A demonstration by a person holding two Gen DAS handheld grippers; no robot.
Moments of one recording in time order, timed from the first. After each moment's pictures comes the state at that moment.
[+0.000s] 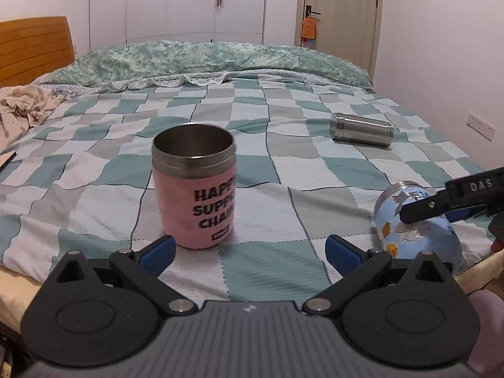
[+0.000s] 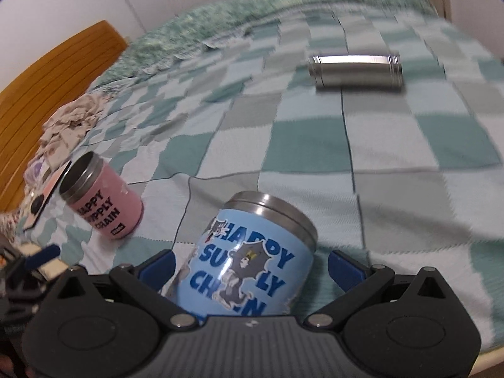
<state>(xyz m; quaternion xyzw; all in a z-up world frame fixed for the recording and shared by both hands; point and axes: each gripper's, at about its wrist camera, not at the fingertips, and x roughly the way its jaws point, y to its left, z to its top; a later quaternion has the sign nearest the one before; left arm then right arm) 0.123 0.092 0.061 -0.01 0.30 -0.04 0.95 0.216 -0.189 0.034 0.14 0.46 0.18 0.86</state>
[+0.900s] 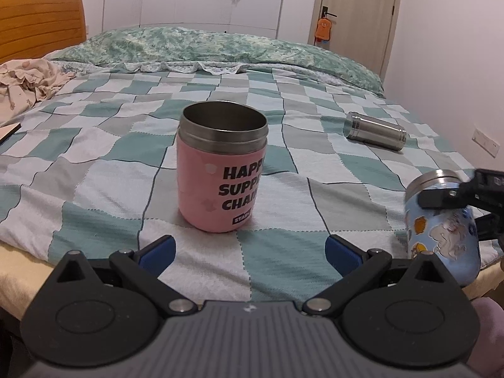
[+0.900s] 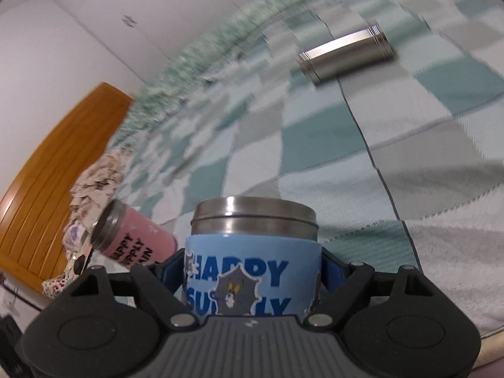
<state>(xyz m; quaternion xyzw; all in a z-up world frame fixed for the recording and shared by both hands) 0.124 0.114 0.047 -0.05 0.31 -0.03 0.95 0.192 -0.203 0.019 0.26 0.37 0.21 0.86</state>
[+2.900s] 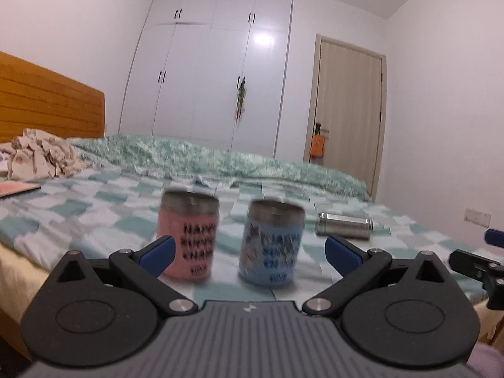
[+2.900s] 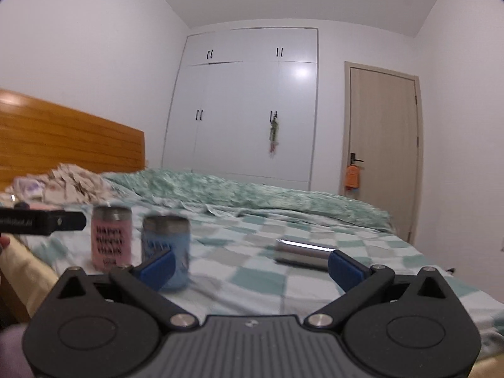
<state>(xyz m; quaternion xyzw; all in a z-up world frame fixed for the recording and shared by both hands) 0.022 0.045 0.035 -0.06 0.07 -0.01 1.00 -0.001 -0.226 0.023 -0.05 0.03 0.12 0.99</state>
